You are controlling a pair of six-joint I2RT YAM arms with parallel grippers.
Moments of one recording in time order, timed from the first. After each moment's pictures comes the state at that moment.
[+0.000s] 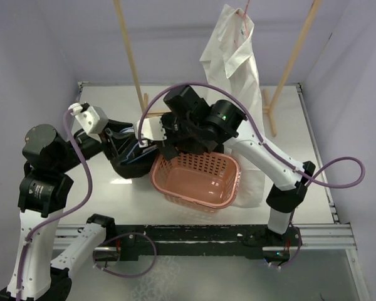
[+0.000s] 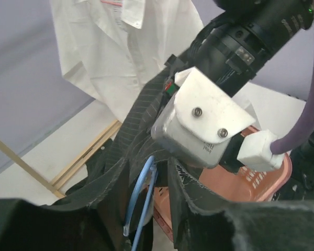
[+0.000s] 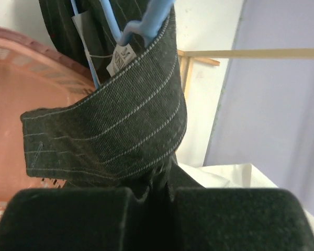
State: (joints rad) left arm -0.22 0.78 1.32 -0.57 0.72 0.07; right arm 1.02 1.83 2.28 -1.19 0.00 -0.99
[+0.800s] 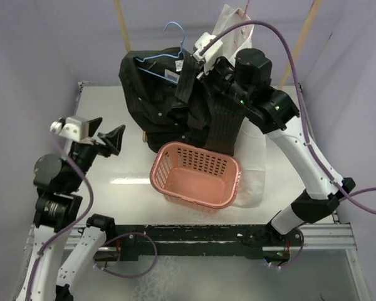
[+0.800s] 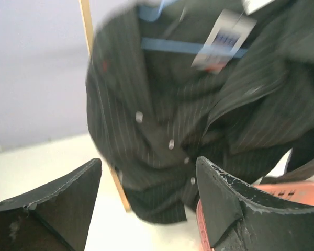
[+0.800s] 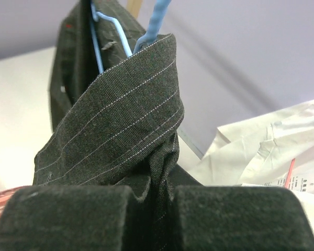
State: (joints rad) left arm -0.22 0.50 0.98 -0.24 0.16 -0.08; right arm 0.72 1.58 2.05 -0.59 0.02 -0.41
